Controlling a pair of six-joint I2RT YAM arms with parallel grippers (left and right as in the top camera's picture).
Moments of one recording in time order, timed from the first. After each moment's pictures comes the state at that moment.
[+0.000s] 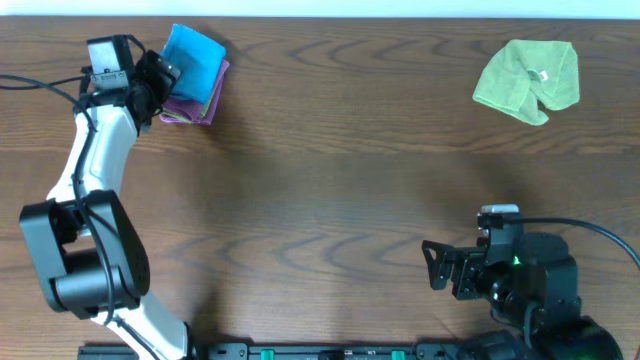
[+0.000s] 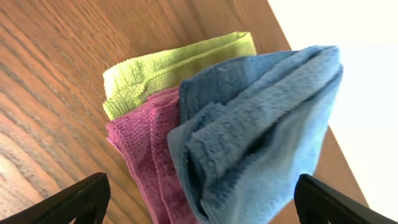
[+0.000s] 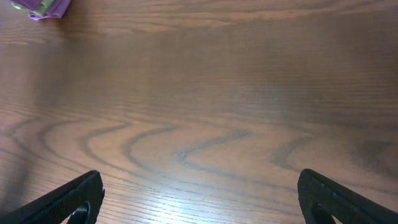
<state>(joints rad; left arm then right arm) 0.18 1.88 1.40 -0.39 0.12 -0.82 0.24 0.53 0.75 -1.01 -0.14 0.30</state>
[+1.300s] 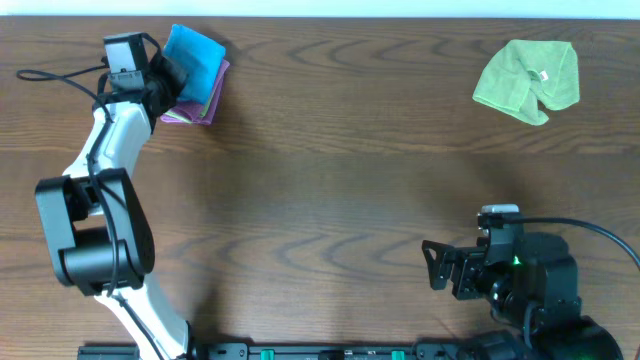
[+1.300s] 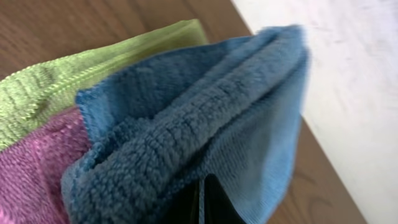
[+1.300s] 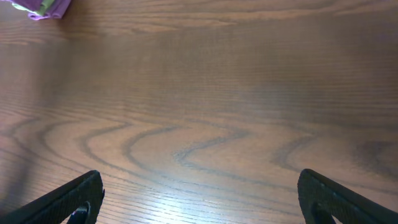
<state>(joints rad) 0.15 1.99 1.41 -0.18 0.19 -0.80 0.24 0.53 0.75 -1.01 -0.14 0.30</state>
